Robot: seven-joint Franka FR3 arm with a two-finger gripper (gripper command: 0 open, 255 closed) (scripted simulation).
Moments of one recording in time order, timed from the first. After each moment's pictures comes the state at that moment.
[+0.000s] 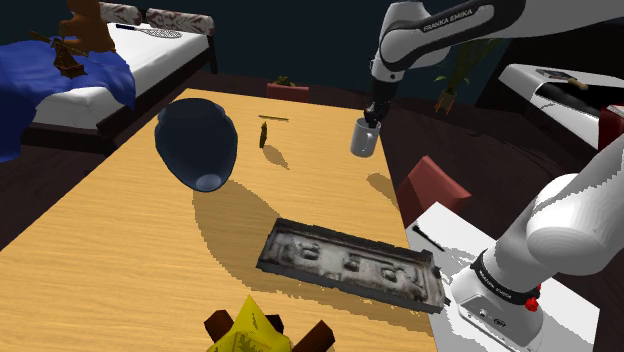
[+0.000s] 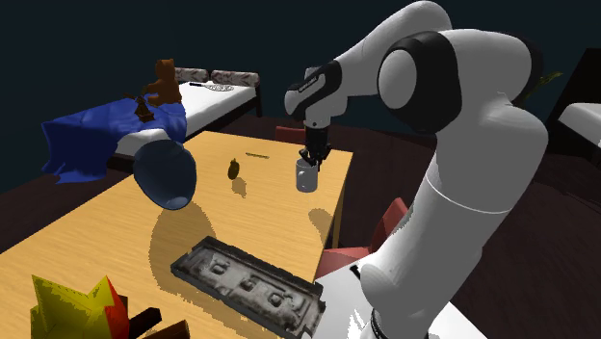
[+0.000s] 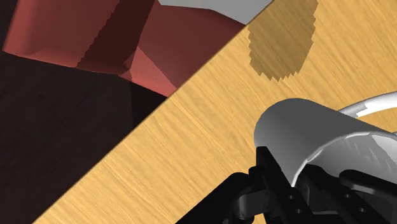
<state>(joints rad) 0.05 -0.09 -0.17 -2.21 0.00 2.07 -0.22</state>
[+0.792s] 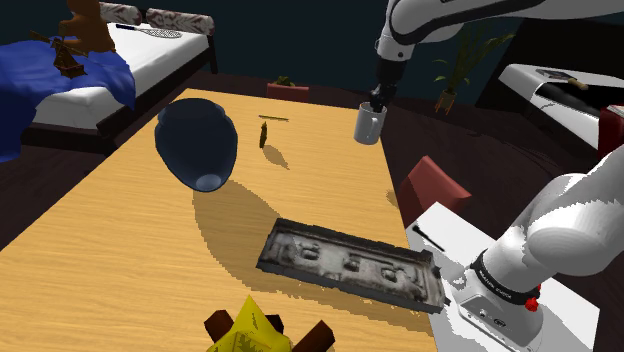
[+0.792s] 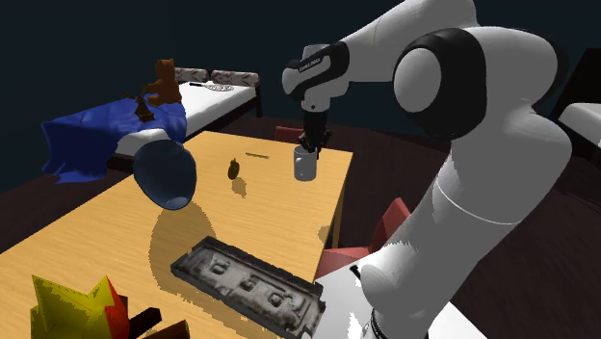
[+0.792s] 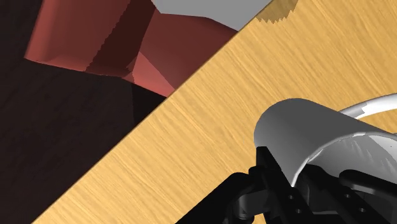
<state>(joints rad) 0.06 -0.17 -0.15 -2.14 -0.01 1.92 -0.19</state>
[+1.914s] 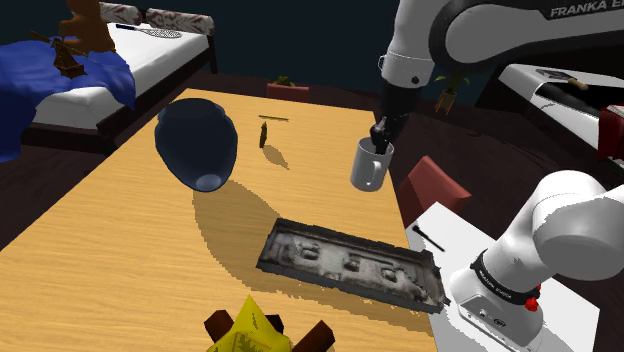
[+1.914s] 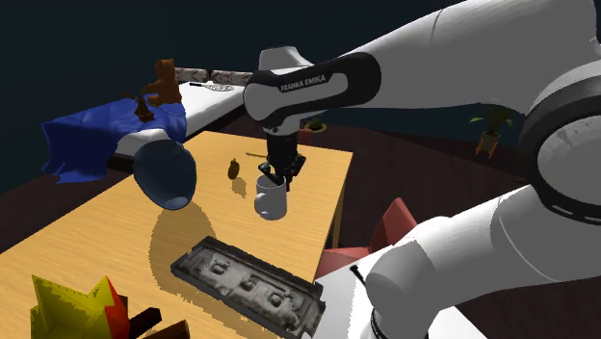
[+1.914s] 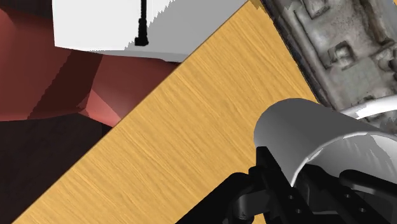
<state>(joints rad) 0.22 -0.55 0.10 -2.46 0.09 1.87 0.16</state>
